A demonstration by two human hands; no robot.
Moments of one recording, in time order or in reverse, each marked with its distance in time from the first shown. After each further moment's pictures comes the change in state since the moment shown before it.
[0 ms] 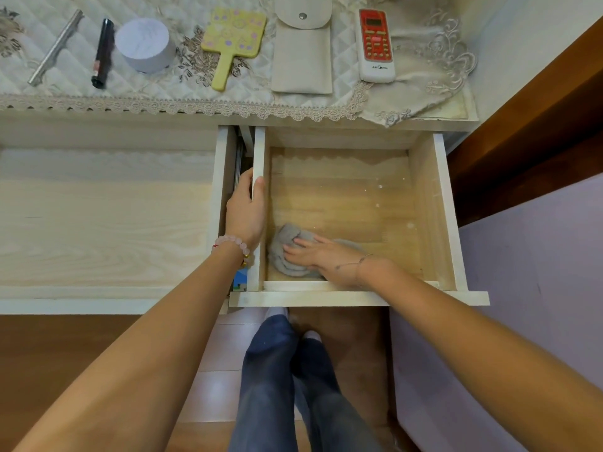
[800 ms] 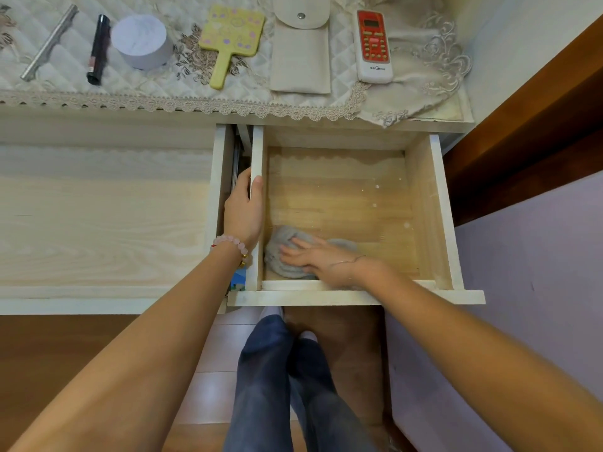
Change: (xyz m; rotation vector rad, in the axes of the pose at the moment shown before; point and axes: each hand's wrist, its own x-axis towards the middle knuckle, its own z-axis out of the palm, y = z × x) left_hand 0.003 -0.007 0.000 -0.028 -0.001 -0.005; right_hand -0.001 -0.016 -0.008 0.199 -0.005 0.089
